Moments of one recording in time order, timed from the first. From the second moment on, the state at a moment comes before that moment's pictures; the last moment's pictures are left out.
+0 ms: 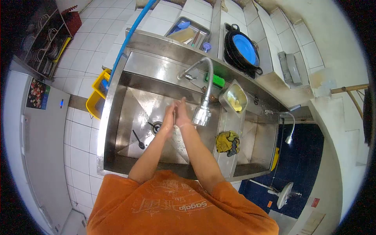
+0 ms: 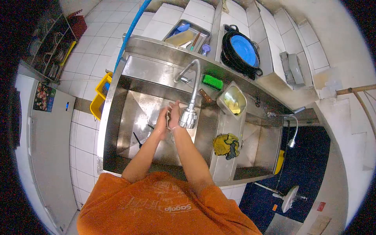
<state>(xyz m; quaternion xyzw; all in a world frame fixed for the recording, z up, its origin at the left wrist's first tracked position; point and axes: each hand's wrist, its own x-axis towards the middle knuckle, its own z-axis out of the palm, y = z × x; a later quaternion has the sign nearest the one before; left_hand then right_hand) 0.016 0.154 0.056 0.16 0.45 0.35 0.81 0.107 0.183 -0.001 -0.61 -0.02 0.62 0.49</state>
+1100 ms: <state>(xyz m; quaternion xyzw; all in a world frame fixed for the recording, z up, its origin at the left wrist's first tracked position) 0.068 0.143 -0.018 0.19 0.39 0.31 0.85 0.099 0.115 0.089 -0.68 -0.25 0.56 0.41</state>
